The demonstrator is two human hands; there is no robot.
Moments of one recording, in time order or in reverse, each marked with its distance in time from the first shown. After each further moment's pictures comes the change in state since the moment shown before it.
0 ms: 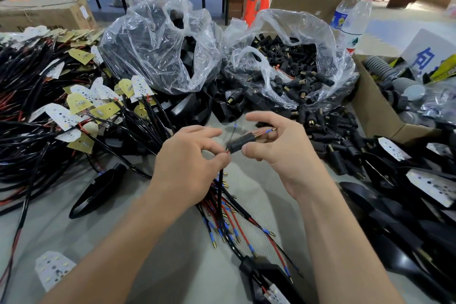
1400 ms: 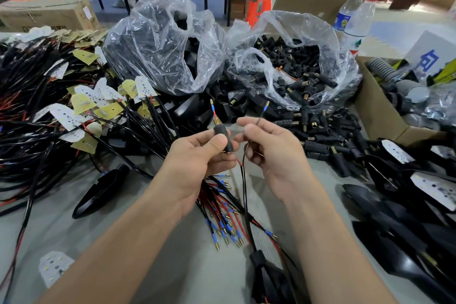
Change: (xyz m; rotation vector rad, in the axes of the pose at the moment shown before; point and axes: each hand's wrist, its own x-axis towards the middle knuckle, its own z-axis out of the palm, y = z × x) left_hand 0.002 0.011 0.007 -1.010 -0.114 -0.387; right_hand 0.008 0.006 0.024 0.261 0.064 0.168
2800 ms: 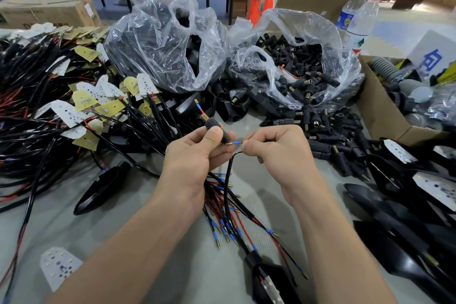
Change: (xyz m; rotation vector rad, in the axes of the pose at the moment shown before) left_hand -0.005 0.000 0.011 -0.143 0.195 0.013; right_hand -0.013 -0.007 -0.008 -0.463 0.017 -0.189
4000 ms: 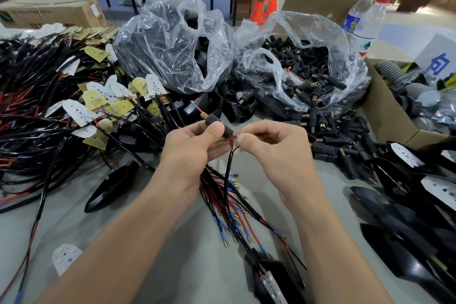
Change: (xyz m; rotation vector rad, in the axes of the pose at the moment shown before) left_hand 0.011 0.015 -0.010 0.046 -0.018 0.028; right_hand -0.005 -0.004 0.019 0.103 0.069 -0.165
